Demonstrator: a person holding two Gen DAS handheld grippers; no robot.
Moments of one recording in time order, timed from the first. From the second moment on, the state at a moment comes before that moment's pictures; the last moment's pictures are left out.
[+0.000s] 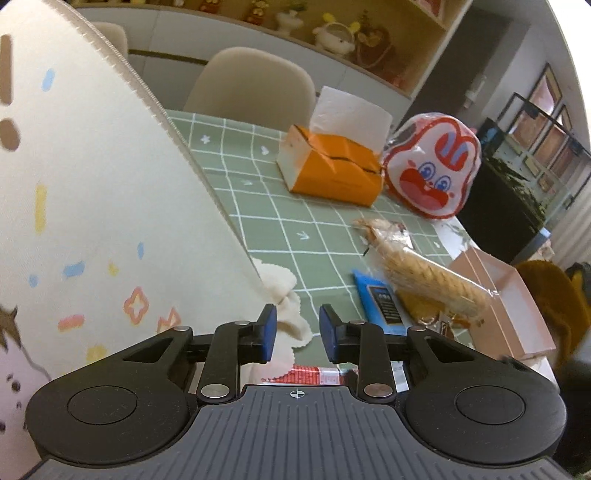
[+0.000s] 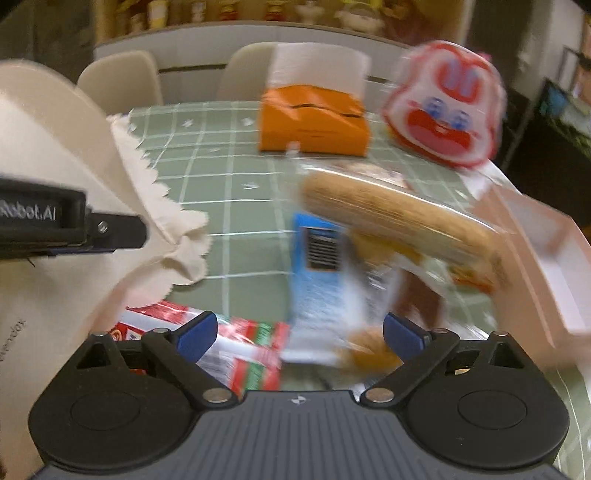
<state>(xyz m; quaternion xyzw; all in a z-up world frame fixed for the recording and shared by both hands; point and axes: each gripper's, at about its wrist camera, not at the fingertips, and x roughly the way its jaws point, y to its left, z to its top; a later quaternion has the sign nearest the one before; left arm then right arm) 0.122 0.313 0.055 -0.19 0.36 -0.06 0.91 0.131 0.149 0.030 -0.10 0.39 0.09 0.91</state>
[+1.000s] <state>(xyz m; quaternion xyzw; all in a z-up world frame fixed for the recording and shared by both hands) 0.098 0.300 0.073 -0.21 0.38 -0.07 0.90 0.132 0.169 0.017 -0.12 0.43 0.27 0.85</state>
